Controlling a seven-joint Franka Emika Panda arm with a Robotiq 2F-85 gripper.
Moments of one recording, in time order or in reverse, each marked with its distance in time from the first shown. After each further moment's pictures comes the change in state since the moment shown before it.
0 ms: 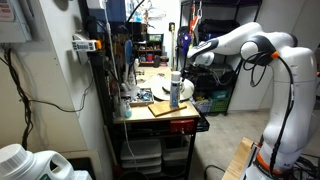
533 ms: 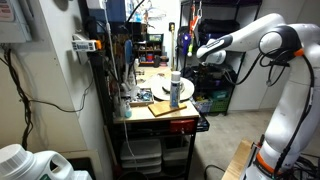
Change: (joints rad) arm 0.056 -0.205 -0.104 -0.226 -0.116 0.000 0.040
